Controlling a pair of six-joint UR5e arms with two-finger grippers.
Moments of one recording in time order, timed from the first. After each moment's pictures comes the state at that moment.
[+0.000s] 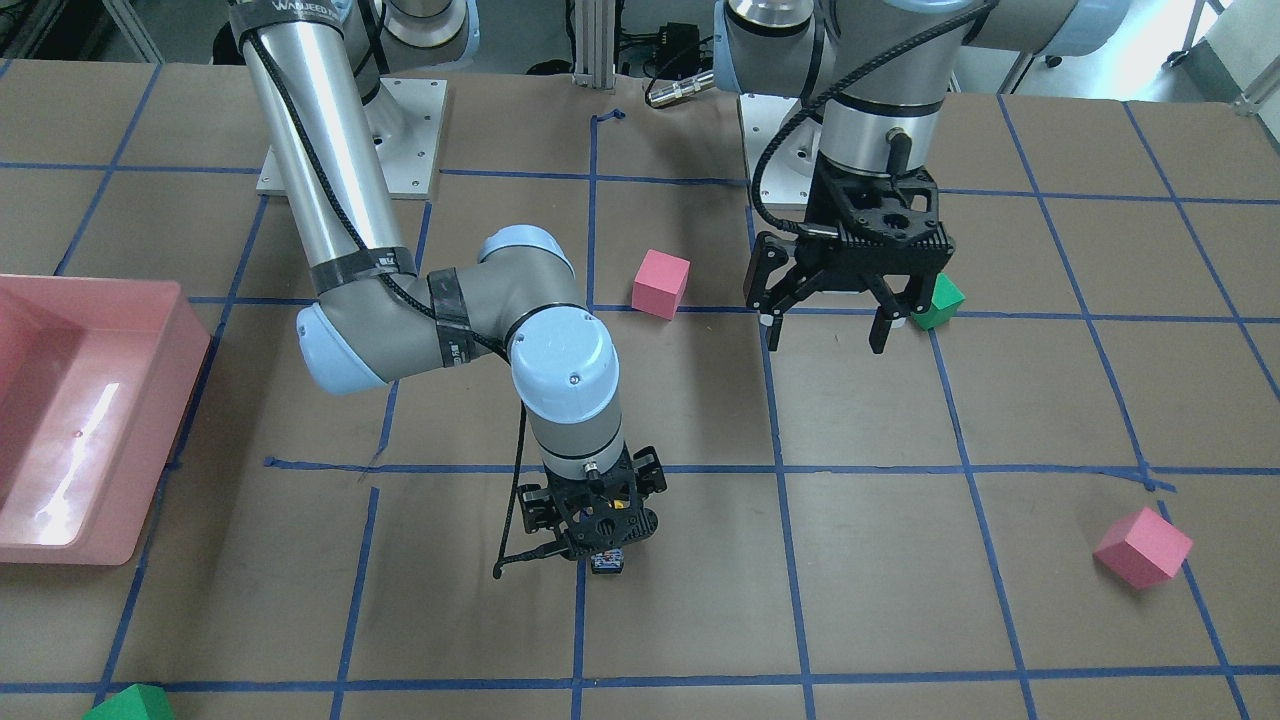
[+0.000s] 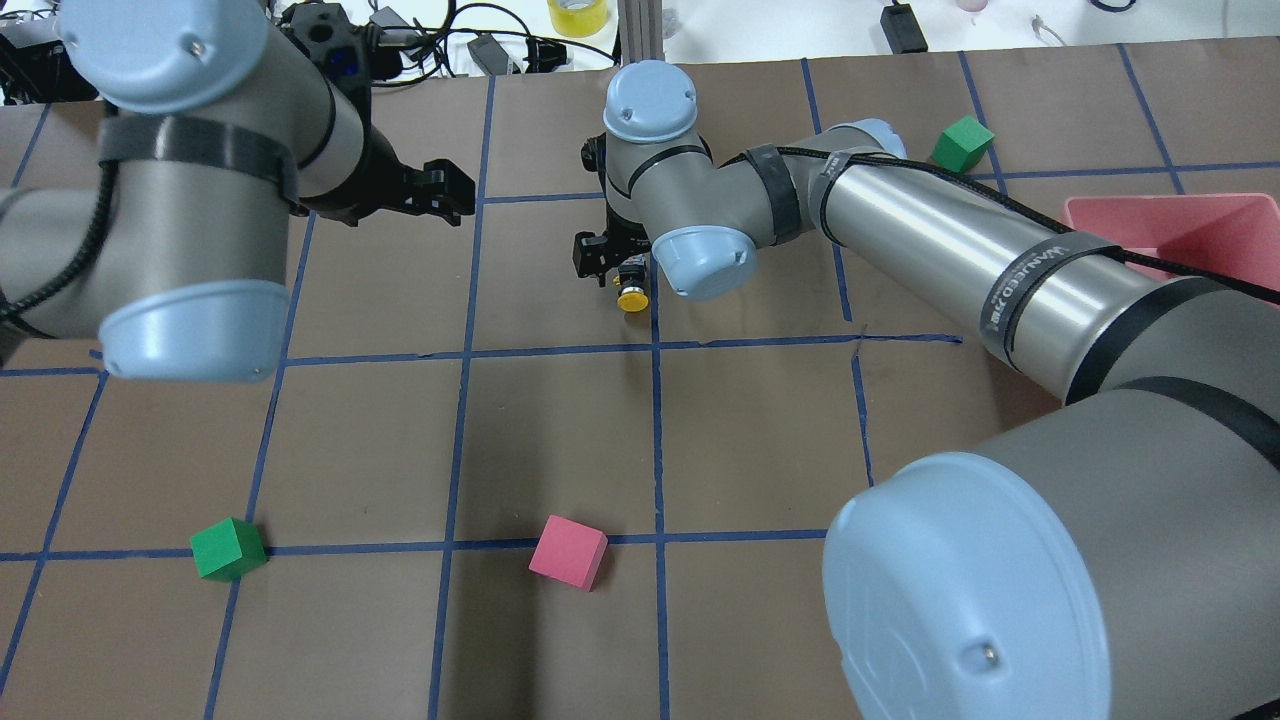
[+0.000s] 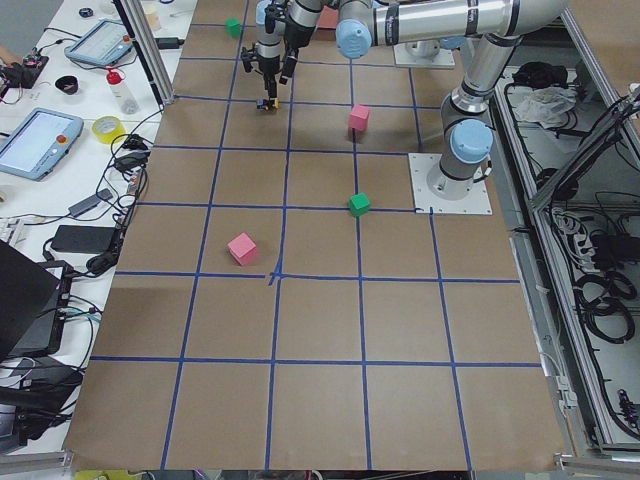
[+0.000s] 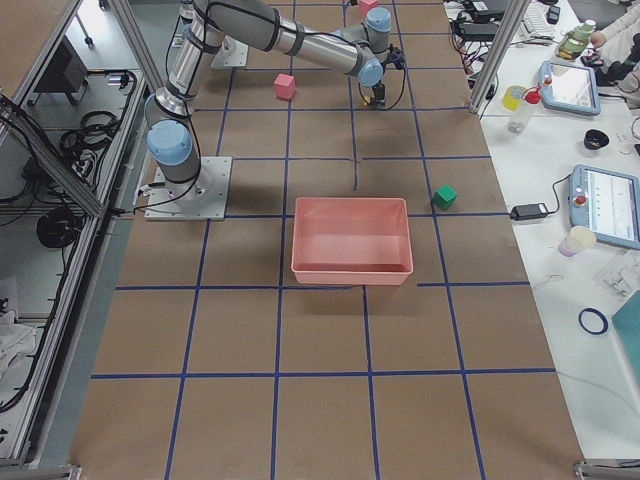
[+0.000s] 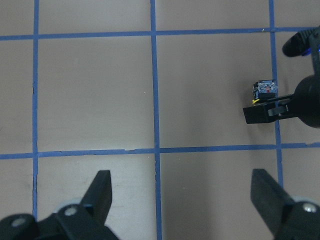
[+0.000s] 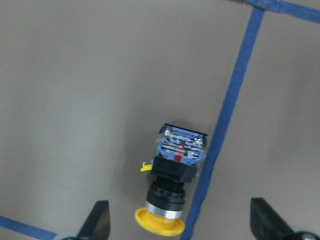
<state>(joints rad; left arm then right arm) -1.67 -1.55 -1.88 -0.89 1.64 -0.04 1.91 -0.94 1.46 -2.22 -1.54 0.04</state>
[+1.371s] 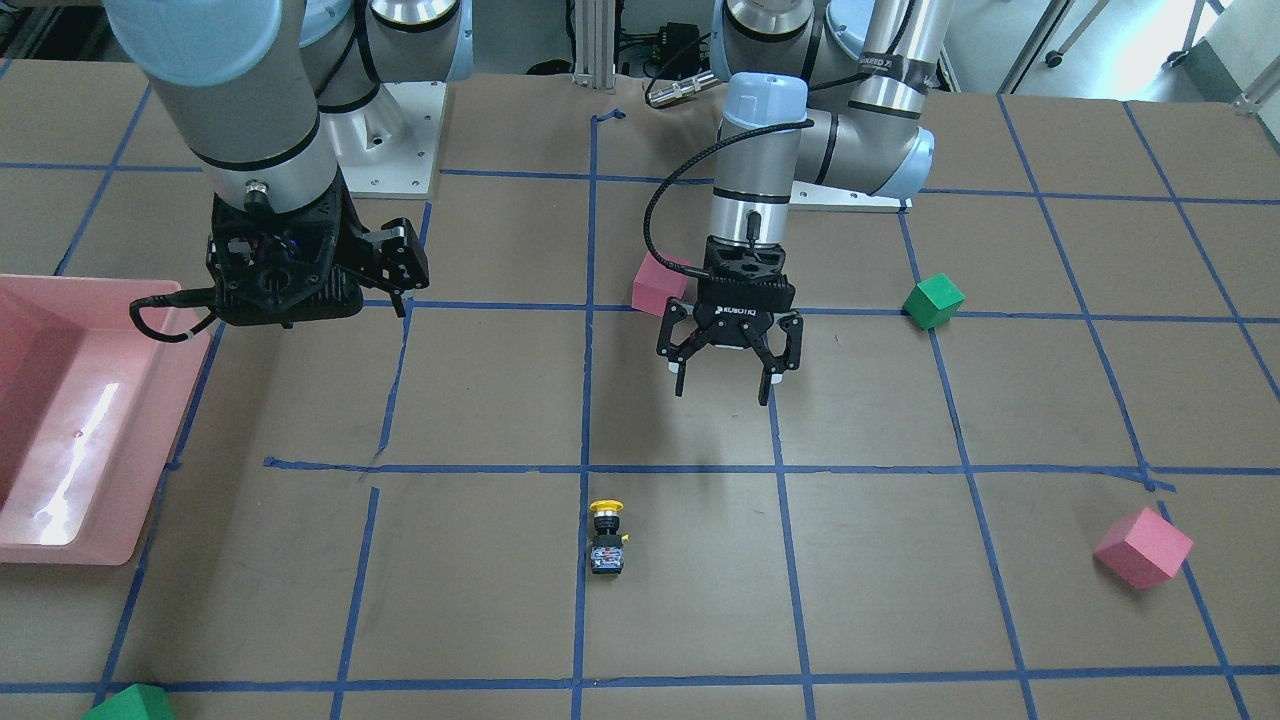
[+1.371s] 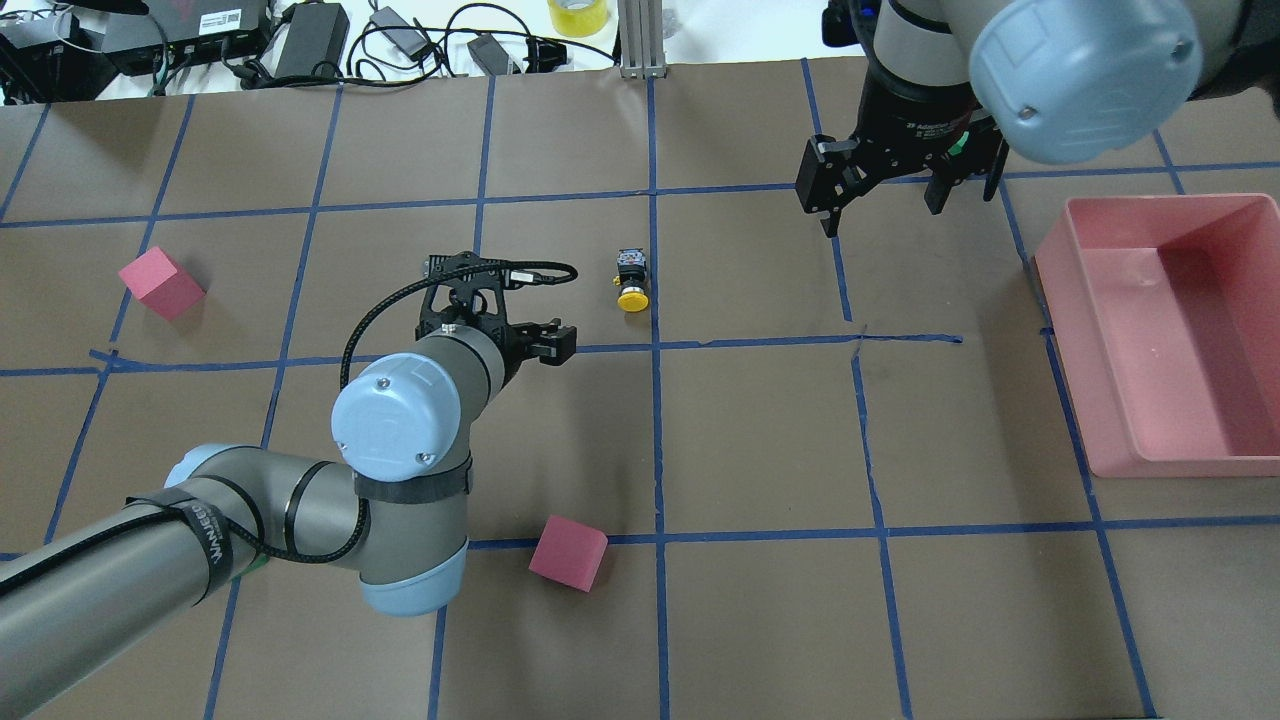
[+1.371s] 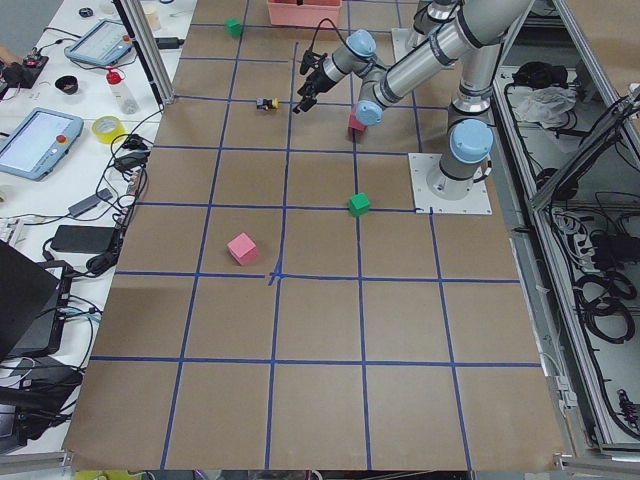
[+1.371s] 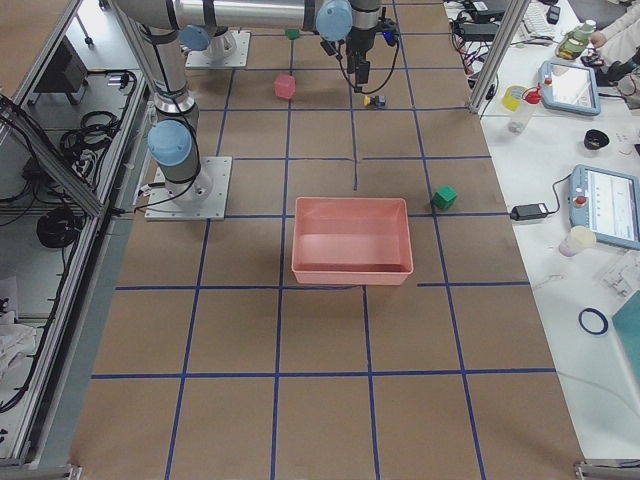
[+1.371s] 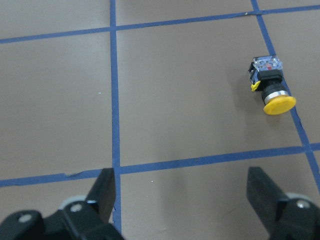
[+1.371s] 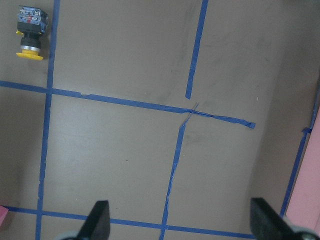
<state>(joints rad) -1.80 -1.78 -2.30 0.06 1.64 -0.08 1.66 -1.45 1.51 -1.61 -1.62 -0.07</state>
